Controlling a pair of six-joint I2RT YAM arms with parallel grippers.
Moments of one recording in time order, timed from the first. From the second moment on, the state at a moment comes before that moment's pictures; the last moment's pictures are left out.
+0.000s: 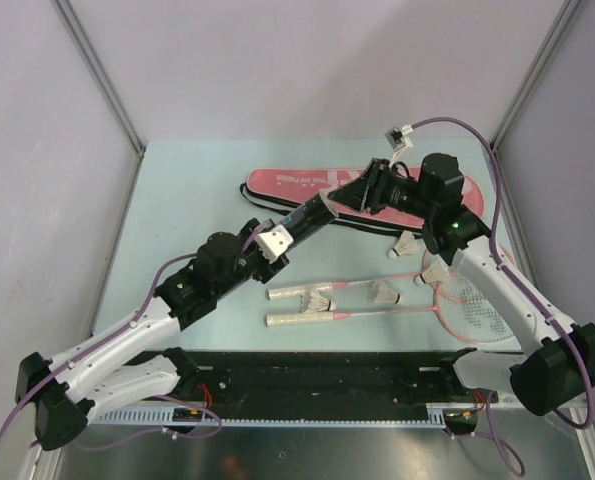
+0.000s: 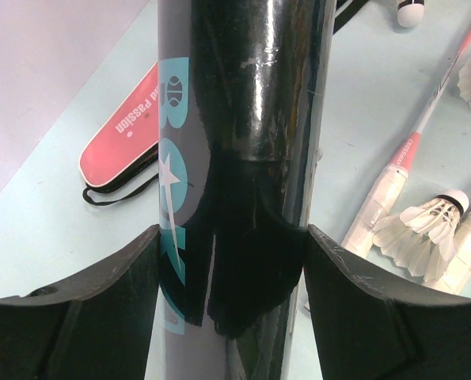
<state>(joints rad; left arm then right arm) -0.78 0.92 0.71 -0.12 -0.08 0.37 0.43 1.23 1.15 0.00 -0.62 0.68</state>
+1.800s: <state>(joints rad) -0.80 0.91 0.71 -0.12 -0.11 0.37 0.32 1.00 1.04 0.11 -0.45 0.85</state>
